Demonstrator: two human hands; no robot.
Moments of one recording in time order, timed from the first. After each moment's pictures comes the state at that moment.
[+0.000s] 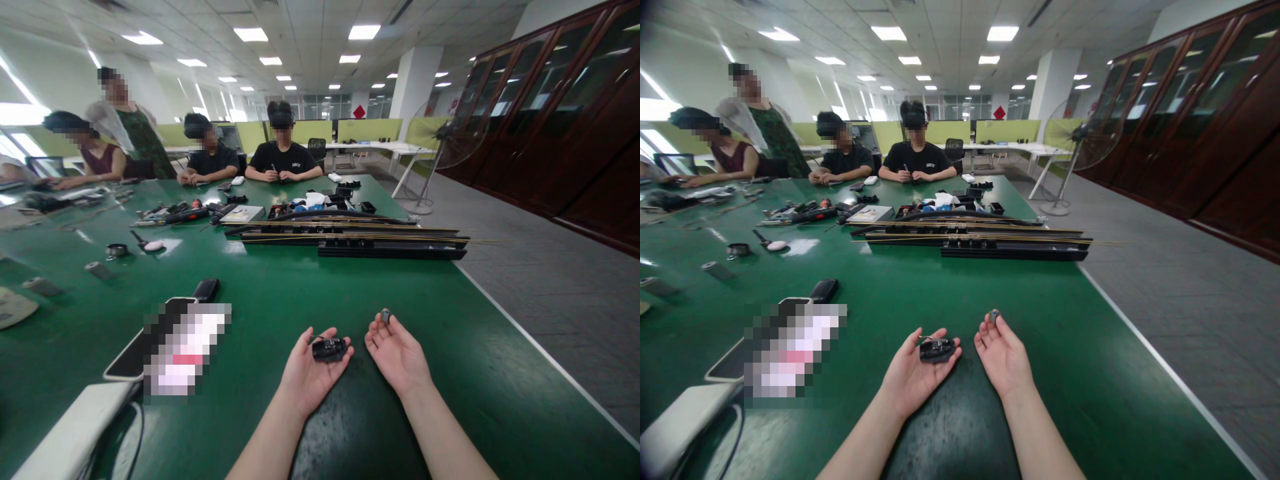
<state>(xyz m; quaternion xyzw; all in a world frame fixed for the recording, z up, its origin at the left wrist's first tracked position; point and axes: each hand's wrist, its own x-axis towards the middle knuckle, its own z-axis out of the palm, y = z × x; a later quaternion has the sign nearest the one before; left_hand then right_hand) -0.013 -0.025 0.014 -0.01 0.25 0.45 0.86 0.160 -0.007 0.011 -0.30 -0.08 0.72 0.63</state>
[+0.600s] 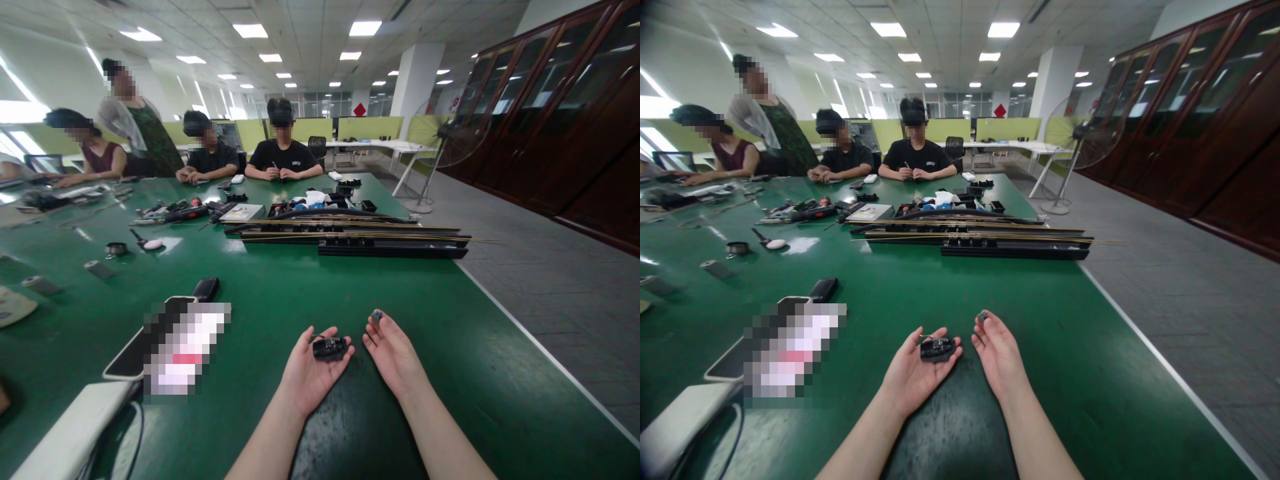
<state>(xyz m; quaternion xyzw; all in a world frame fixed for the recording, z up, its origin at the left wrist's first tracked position) -0.013 -0.024 0.012 0.00 0.25 0.45 0.86 0.148 -0.011 0.010 -0.38 -0.20 0.64 0.64</state>
